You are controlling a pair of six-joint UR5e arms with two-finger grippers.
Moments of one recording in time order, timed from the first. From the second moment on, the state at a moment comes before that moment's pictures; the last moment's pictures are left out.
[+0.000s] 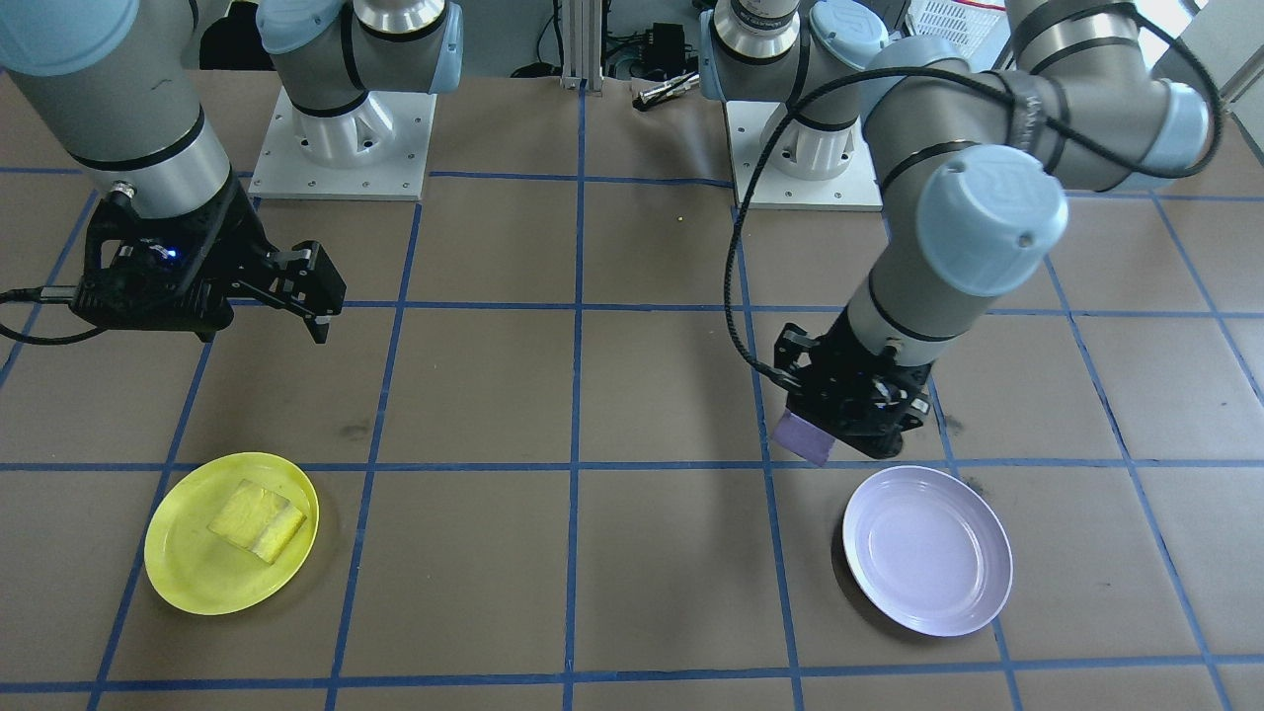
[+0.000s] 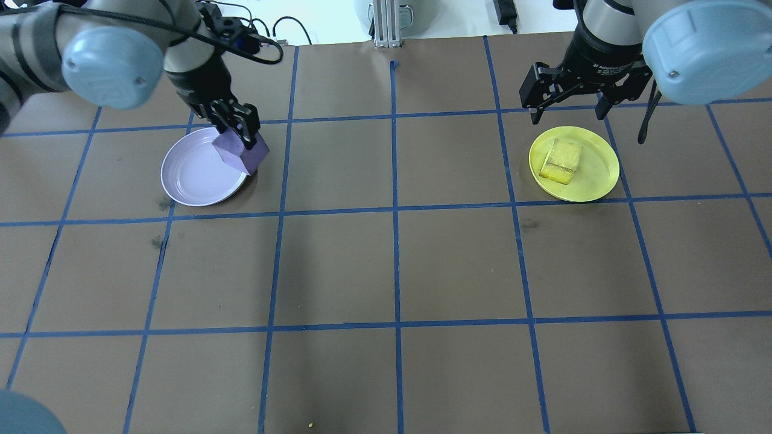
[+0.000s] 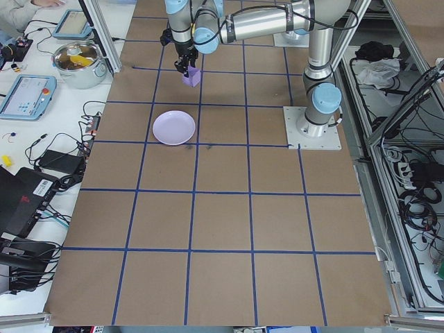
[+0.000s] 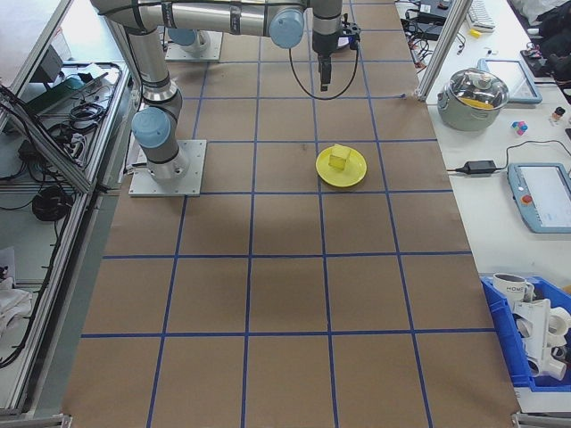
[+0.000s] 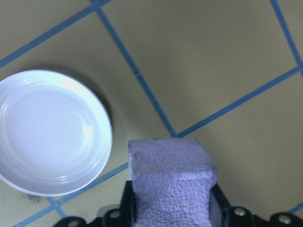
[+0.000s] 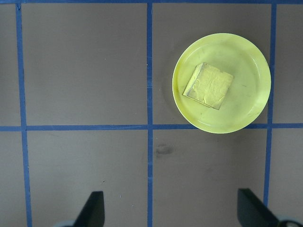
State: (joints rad) left arm -1.54 -1.85 -1.50 -1.42 1.55 0.54; right arm 1.55 -1.48 1.57 -1.72 -1.59 -0.03
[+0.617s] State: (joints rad) left arm -1.26 -2.00 -1.43 -1.35 1.61 0.46; right arm 1.55 -1.48 1.57 -1.72 -1.59 -0.03
